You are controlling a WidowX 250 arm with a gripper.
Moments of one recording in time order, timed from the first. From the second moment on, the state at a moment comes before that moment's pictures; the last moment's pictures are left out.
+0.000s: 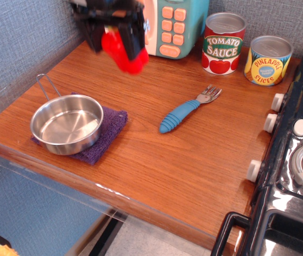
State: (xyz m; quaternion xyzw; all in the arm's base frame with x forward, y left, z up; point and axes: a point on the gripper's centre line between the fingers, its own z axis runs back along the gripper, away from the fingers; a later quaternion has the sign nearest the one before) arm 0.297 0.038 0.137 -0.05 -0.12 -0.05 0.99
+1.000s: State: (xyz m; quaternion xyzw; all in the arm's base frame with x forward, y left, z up) arm 0.249 -0.096 0.039 0.04 -0.01 -0.24 0.97
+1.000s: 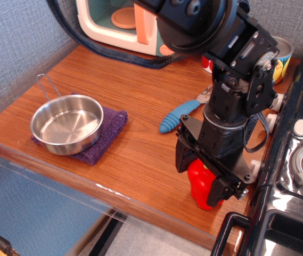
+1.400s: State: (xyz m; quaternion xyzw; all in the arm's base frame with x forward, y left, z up) arm 0.244 -0.090 0.061 0.04 -0.02 -0.23 0.97
